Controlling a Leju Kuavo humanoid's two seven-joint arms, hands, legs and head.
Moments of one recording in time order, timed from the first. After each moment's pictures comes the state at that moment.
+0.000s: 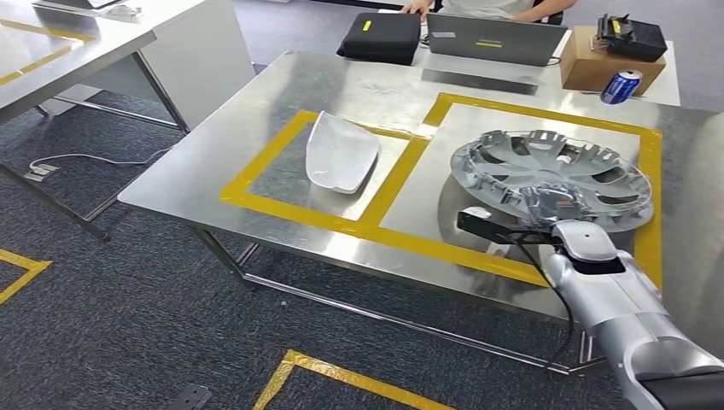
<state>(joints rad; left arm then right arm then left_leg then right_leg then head) -0.10 0.07 -1.45 -0.11 1.41 -0.07 -0.32 -0.70 -0.09 0.31 -0.67 1.24 -0.11 0.06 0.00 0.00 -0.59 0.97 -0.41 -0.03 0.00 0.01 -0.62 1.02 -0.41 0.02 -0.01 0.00</state>
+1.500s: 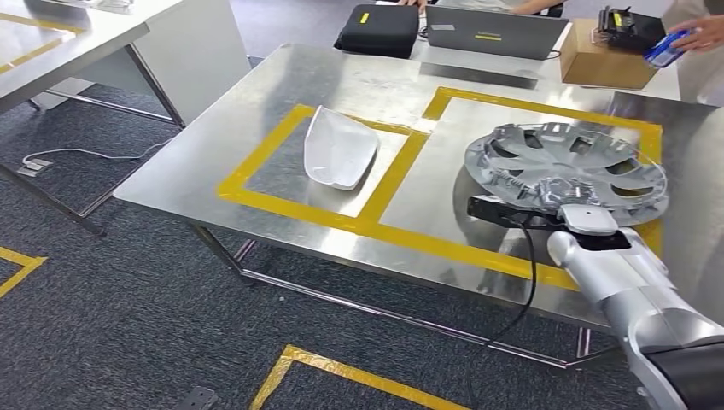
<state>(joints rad) -0.10 0.06 -1.48 -0.11 1.41 -0.07 -0.34 -0.83 -0.10 0.41 -0.55 1.17 0.10 0.23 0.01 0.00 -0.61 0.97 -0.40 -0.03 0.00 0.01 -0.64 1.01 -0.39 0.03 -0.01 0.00</state>
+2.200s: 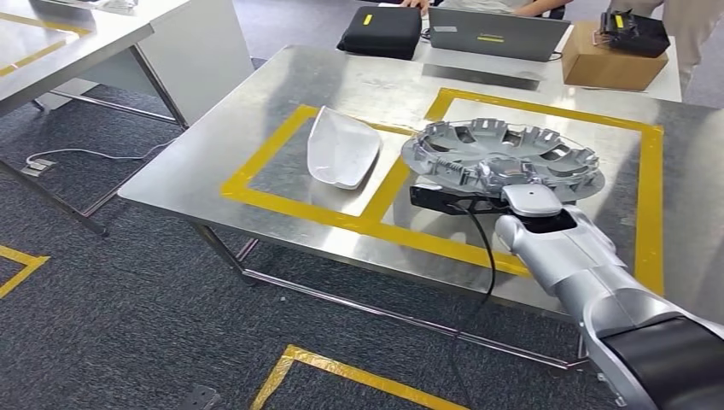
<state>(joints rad) -0.10 0.05 -1.48 -0.11 1.41 -0.09 -0.35 -0.93 0.03 0.48 -0.50 1.19 0.10 0.22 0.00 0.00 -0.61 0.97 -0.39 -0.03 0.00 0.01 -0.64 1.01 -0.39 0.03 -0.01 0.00</state>
